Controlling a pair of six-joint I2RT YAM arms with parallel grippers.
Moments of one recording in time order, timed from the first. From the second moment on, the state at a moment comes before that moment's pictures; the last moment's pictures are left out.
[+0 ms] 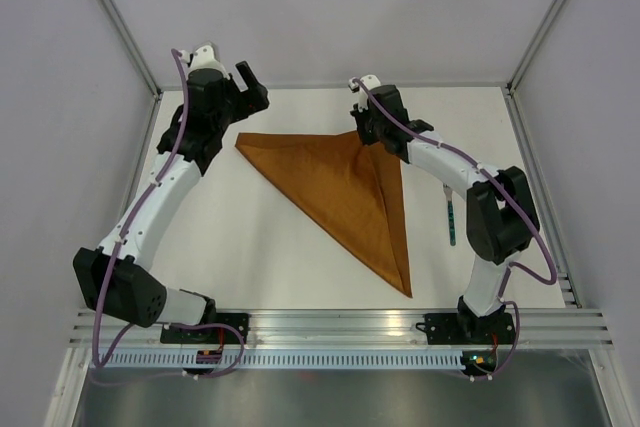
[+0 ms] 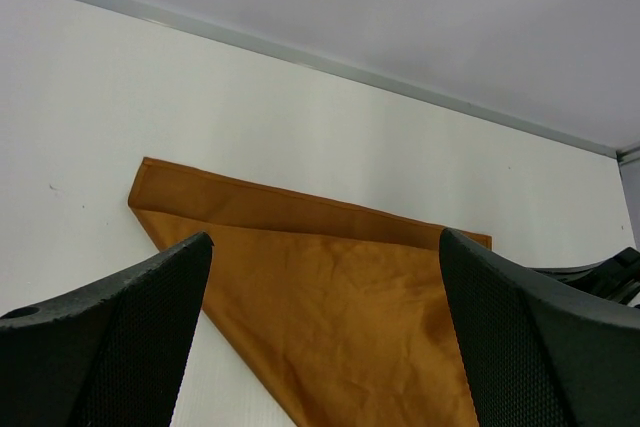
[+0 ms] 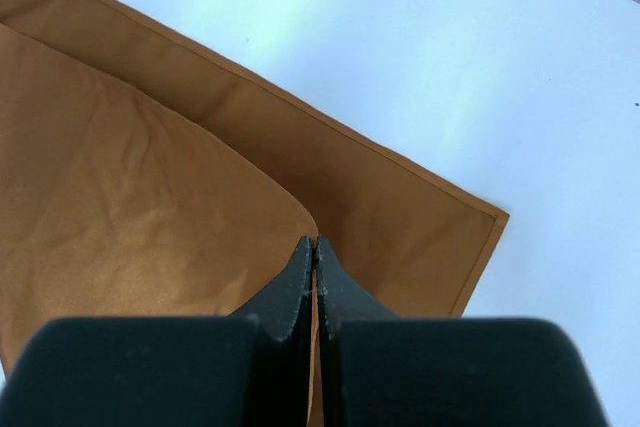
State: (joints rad) left arm -0.29 1.39 1.38 -0.30 -0.20 -0.48; right arm 0.47 1.85 1.44 -0.18 0.05 -0.02
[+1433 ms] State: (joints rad) left arm -0.29 1.49 1.38 -0.27 -0.16 -0.49; right arm 0.34 1.83 1.39 -0.15 0.02 -0.02
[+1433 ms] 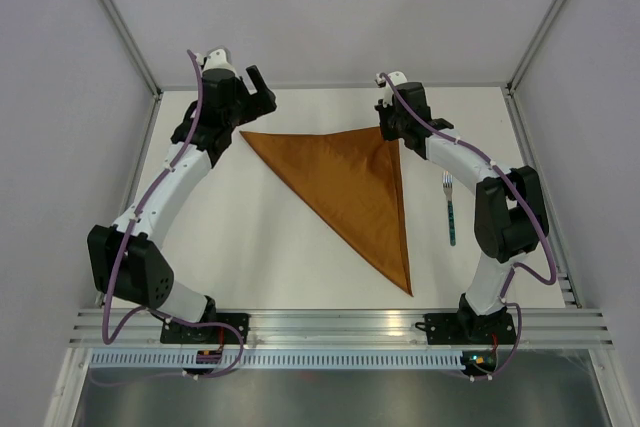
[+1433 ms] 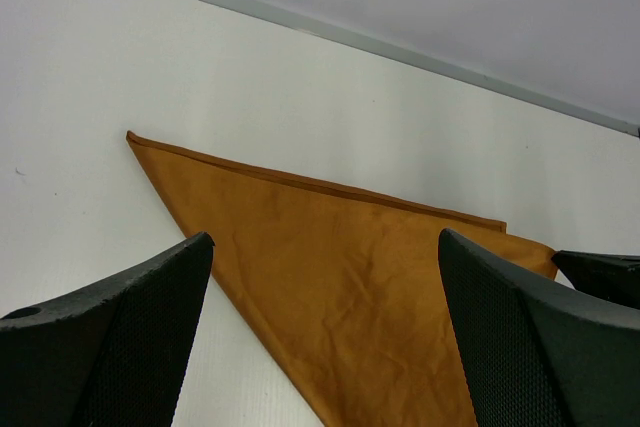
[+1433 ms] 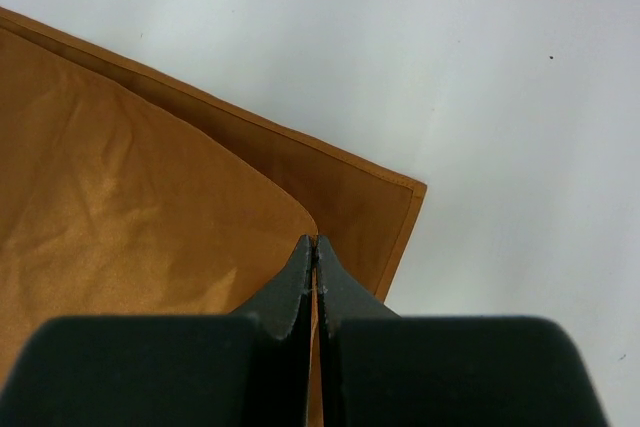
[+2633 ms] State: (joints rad) left arm -0.29 1.51 1.38 -0.27 -0.15 -0.50; right arm 0.30 1.83 1.39 -0.15 0.02 -0.01
